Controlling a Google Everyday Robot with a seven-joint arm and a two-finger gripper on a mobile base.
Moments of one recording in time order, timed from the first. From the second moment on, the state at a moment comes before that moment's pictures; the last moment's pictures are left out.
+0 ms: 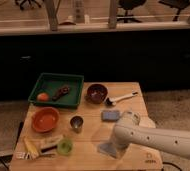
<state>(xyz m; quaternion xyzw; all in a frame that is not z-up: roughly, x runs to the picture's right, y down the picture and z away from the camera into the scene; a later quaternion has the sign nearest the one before) 0.123 0.318 0.754 -0.34 -0.08 -0.13 0.93</state>
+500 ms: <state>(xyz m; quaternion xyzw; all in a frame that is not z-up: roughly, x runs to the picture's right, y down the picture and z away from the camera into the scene) 0.125 0.313 0.754 -0.34 -0.08 -0.13 0.93</state>
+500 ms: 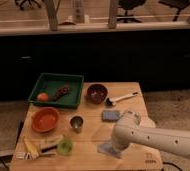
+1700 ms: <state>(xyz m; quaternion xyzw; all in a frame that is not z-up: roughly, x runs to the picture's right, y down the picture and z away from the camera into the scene) 0.121 0.281 0.751 -0.34 -0.06 -0.14 0.93</state>
